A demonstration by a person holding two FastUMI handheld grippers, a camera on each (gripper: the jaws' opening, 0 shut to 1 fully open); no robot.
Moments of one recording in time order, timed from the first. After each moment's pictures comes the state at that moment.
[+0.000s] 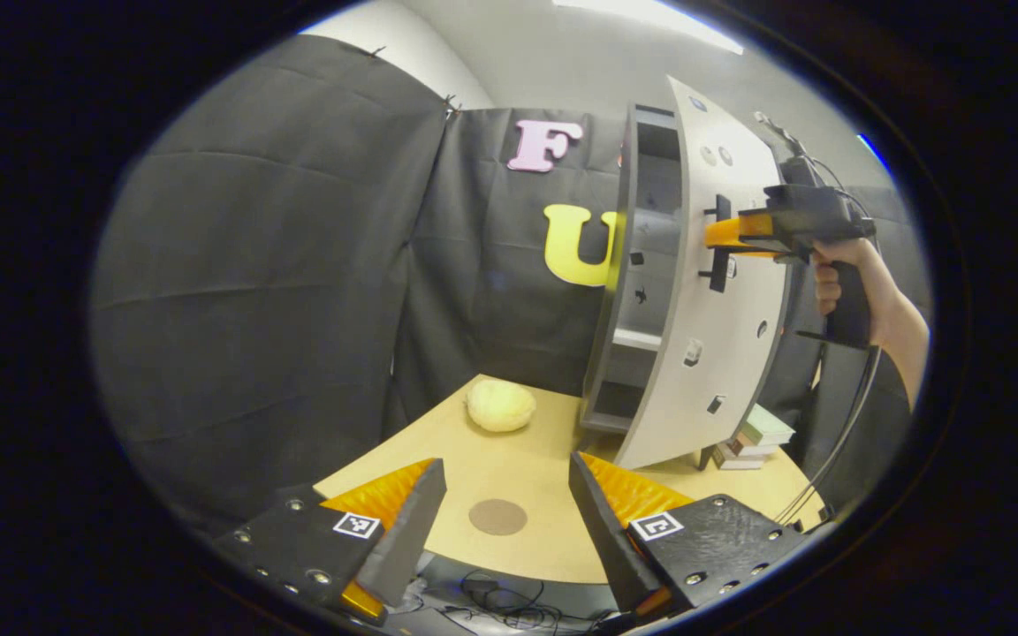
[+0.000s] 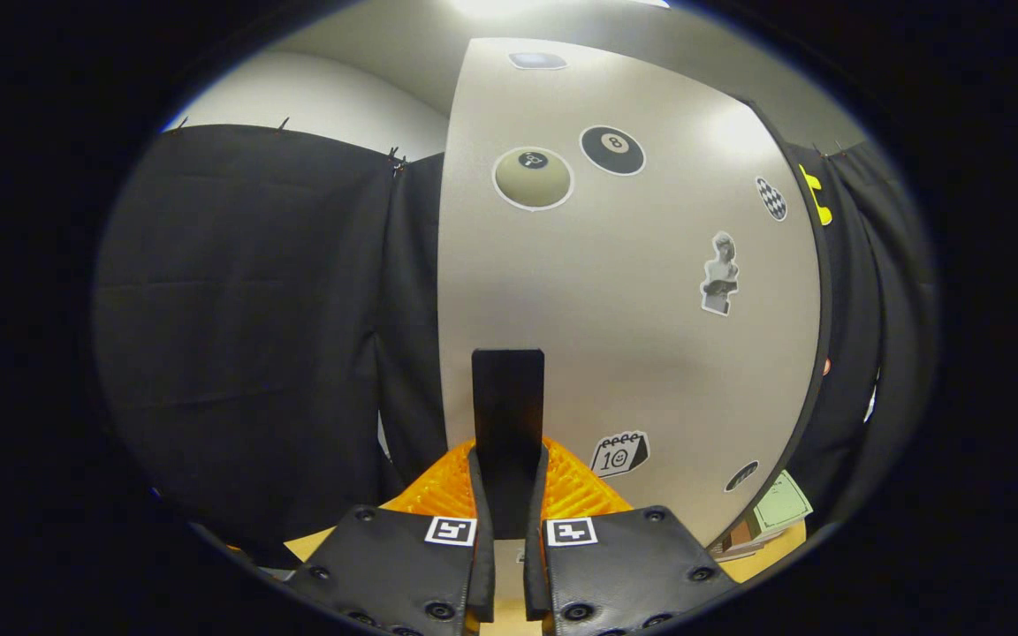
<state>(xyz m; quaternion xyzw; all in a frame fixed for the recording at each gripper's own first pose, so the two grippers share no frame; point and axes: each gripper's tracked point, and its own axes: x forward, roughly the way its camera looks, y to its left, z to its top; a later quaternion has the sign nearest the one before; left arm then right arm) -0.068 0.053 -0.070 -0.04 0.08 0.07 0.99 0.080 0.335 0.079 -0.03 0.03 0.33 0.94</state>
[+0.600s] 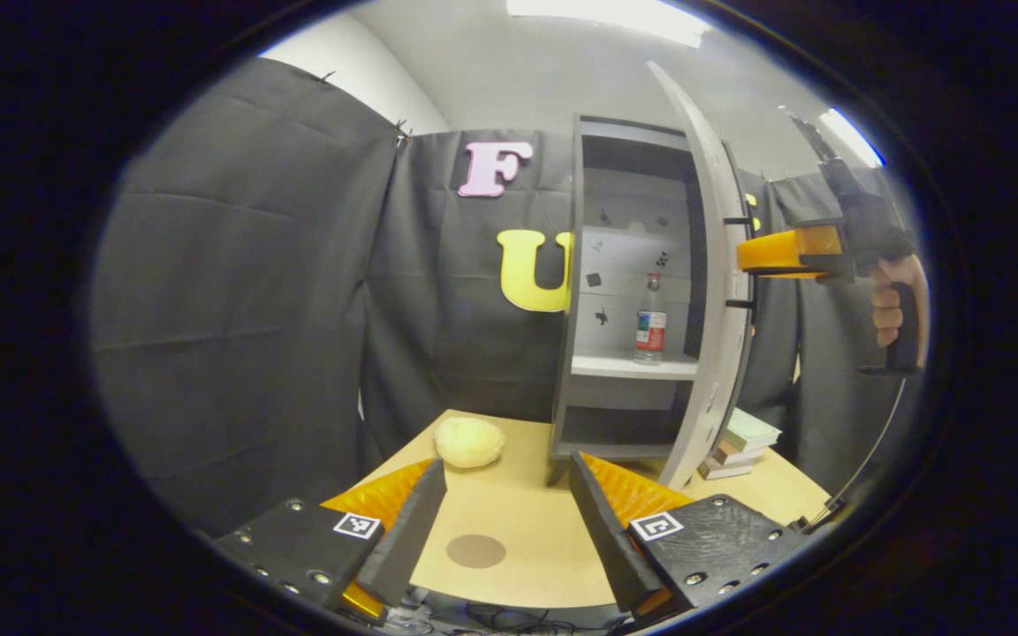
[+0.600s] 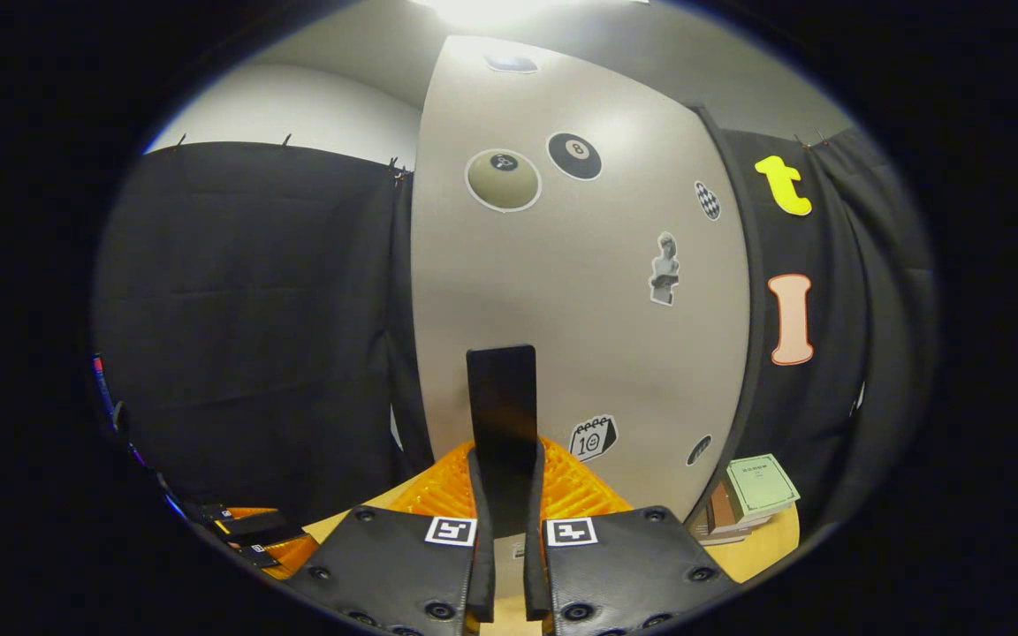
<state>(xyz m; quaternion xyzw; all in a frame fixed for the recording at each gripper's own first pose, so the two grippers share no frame) -0.030 0.001 -0.036 0.00 0.05 0.01 1.00 0.075 0.310 0.076 0.00 0.04 0.33 0.94</state>
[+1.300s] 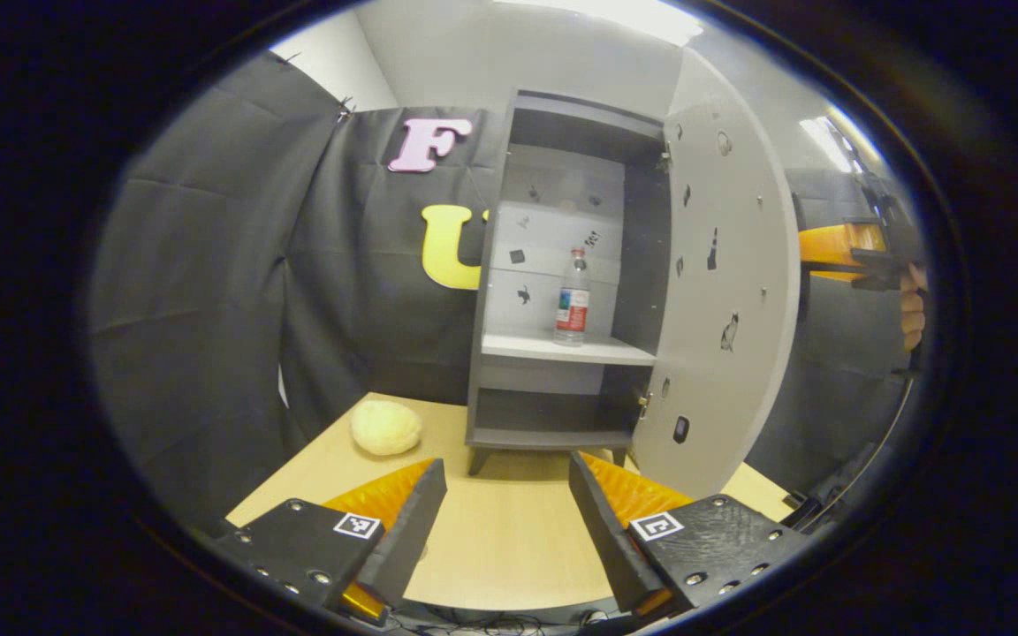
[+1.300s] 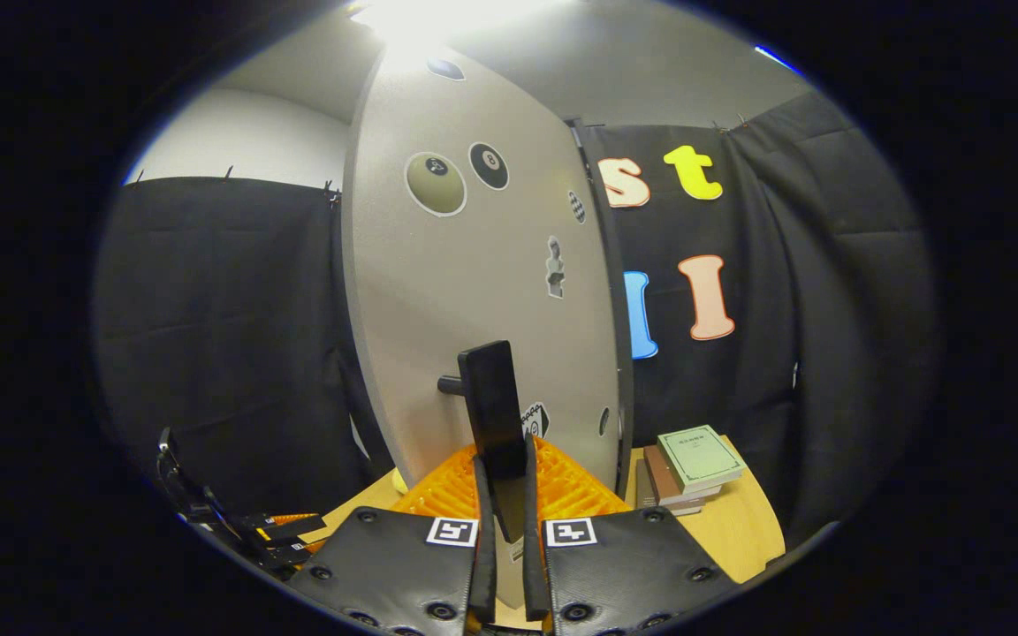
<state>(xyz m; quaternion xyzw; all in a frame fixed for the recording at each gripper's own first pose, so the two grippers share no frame) 0.014 -0.091 -0.065 -0.01 0.08 -0.10 0.99 0.074 0.254 0.077 0.05 0.05 0.24 0.97</state>
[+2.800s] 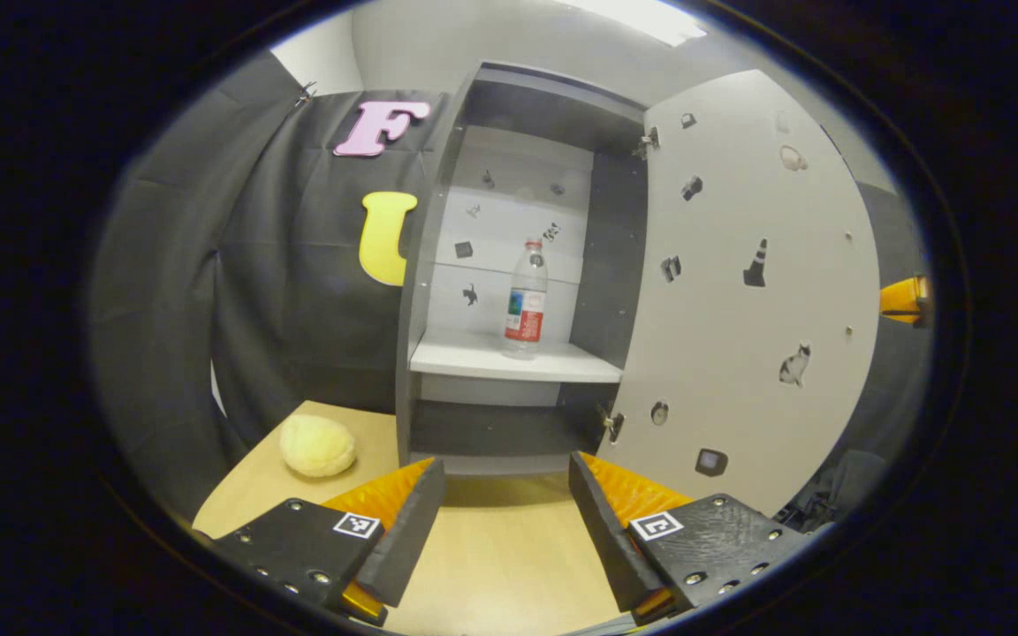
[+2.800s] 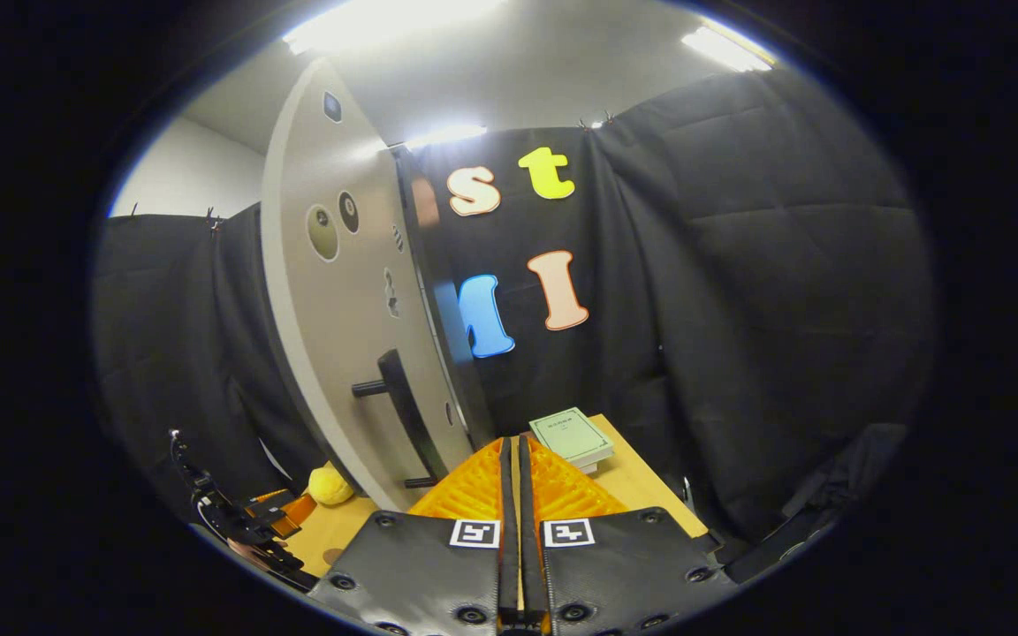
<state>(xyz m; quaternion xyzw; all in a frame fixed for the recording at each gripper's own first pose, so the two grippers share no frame) 0.122 -0.156 -0.040 -0.02 0.07 -0.17 0.98 0.077 0.081 0.079 0.09 0.08 0.06 0.99</state>
